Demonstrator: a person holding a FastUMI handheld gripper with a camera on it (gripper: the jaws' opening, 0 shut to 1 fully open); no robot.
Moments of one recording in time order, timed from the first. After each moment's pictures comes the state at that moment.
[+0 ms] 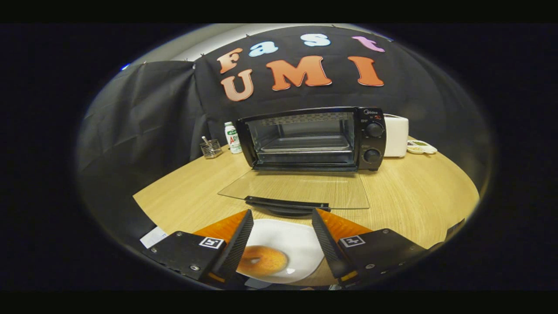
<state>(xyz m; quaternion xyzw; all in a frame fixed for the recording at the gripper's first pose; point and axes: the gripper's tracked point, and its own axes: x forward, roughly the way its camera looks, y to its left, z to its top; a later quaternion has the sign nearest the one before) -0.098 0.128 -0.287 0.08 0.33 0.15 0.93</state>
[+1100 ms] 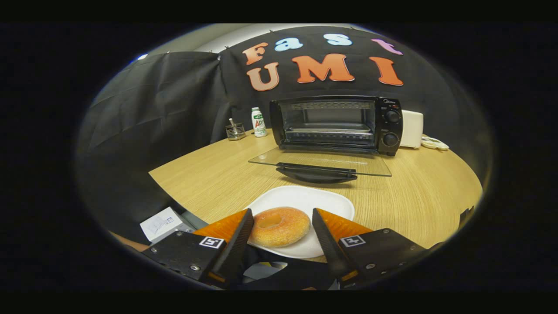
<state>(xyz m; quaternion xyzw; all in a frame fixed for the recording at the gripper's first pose) -0.159 0.157 -0.311 0.05 0.34 0.20 0.92</state>
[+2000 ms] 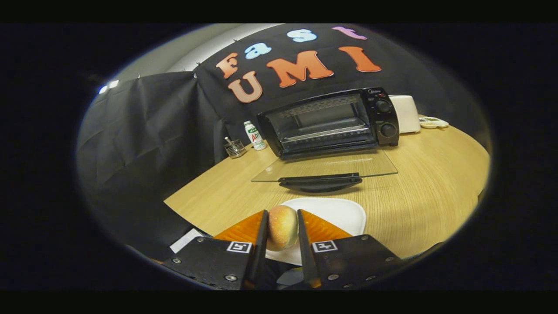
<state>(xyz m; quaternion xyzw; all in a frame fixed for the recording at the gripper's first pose) -0.132 0.166 -0.292 0.18 0.34 0.18 0.91</state>
